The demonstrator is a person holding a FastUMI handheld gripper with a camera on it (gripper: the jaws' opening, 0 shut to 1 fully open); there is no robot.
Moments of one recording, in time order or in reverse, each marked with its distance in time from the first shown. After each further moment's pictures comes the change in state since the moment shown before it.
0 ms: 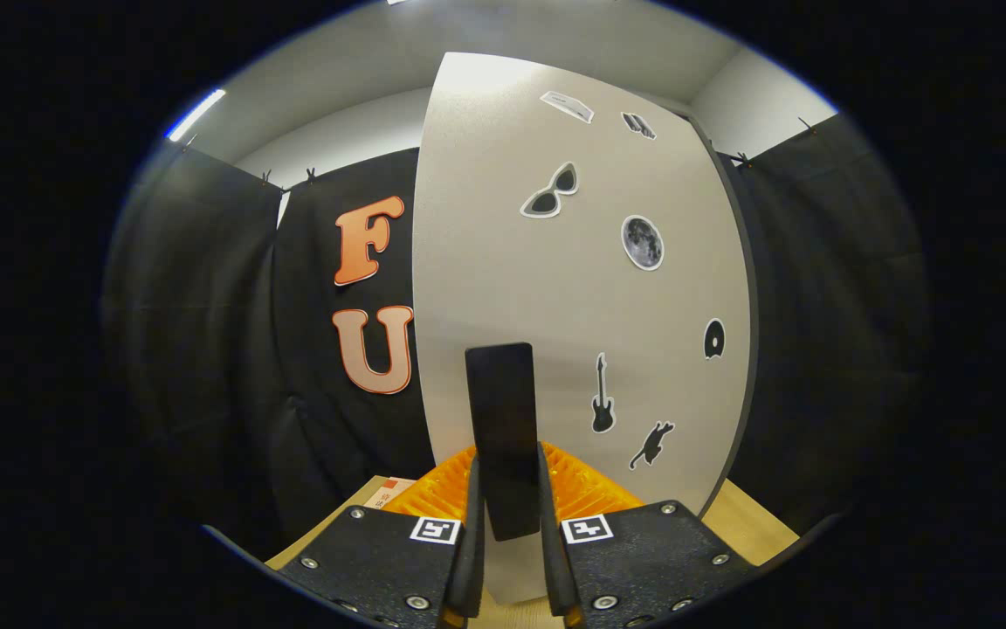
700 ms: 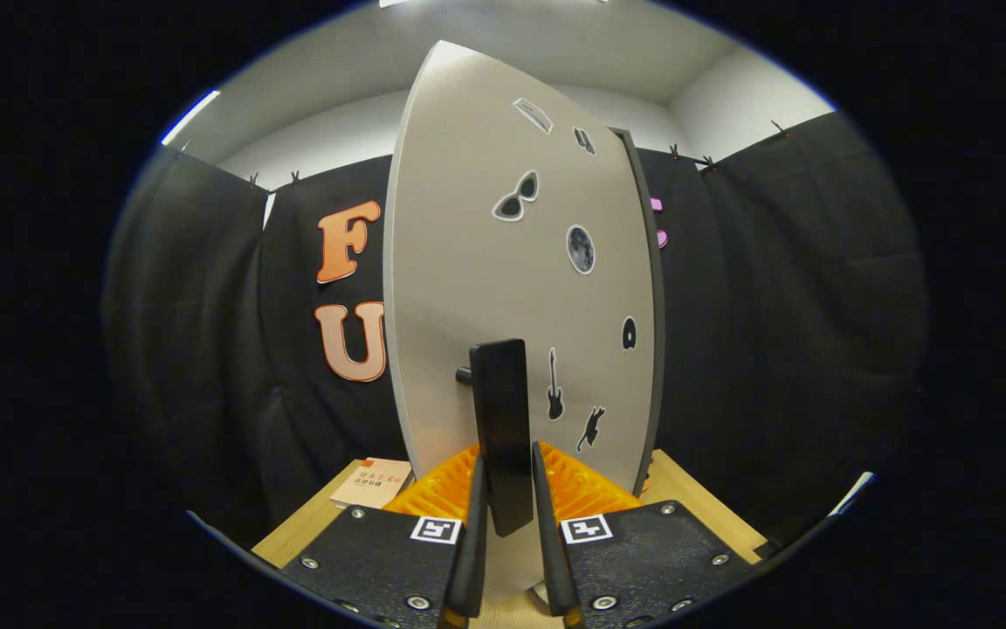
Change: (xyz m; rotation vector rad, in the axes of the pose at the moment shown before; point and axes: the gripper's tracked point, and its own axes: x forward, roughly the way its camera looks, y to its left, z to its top) arm -0.050 -0.046 0.000 -0.003 0.017 -0.071
